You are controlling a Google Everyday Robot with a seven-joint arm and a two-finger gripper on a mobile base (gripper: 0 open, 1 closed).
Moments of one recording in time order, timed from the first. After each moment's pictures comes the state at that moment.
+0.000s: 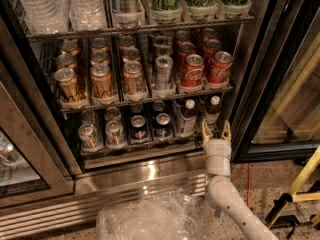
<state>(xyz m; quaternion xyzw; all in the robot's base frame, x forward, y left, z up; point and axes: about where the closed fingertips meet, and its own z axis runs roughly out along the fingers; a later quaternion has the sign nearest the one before) 0.686 -0.256 0.624 0.04 0.64 -0.10 0.76</state>
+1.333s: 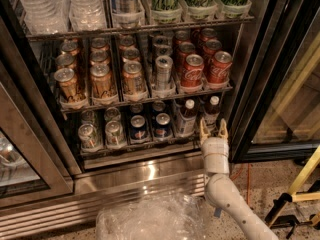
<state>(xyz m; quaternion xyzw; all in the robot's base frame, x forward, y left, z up) 0.691 -0.238 0.627 0.04 0.65 -0.05 0.76</state>
